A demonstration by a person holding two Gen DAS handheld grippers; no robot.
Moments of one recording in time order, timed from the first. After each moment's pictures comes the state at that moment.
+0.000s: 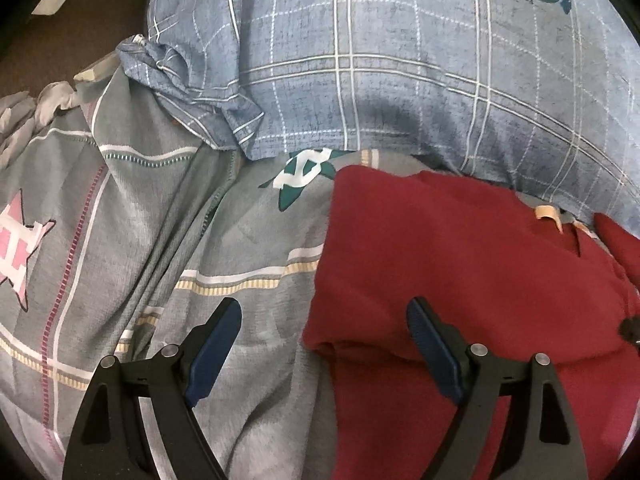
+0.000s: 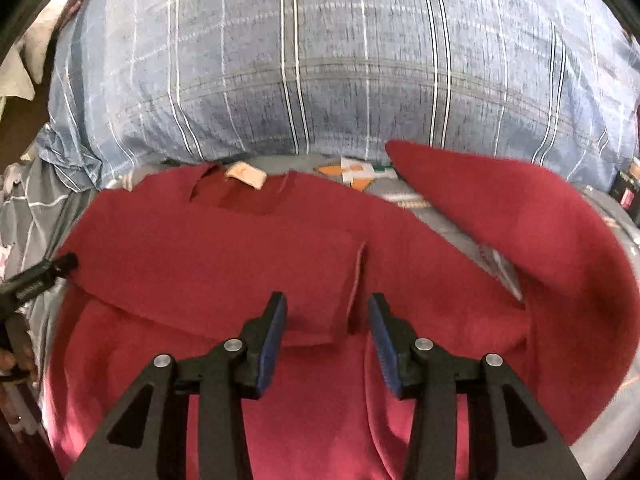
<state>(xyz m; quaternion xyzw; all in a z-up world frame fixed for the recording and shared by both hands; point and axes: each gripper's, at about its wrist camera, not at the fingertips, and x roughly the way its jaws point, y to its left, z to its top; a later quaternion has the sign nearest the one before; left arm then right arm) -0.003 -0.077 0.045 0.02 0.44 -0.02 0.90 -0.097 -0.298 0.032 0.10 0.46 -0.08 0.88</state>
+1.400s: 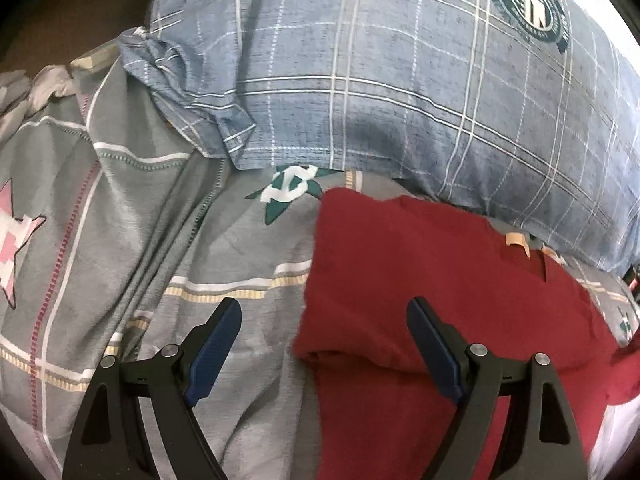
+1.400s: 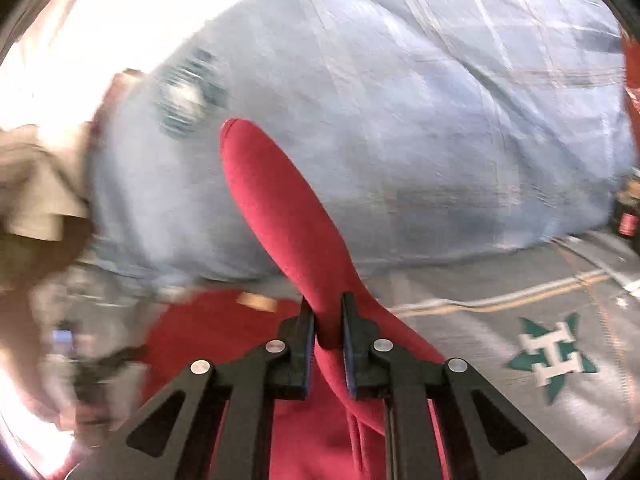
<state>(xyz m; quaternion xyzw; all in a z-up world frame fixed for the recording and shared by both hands) -0.006 -0.058 0.060 -0.04 0.43 -0.05 0.90 -0.138 -0.416 0.144 0.22 0.33 0.03 0.92</state>
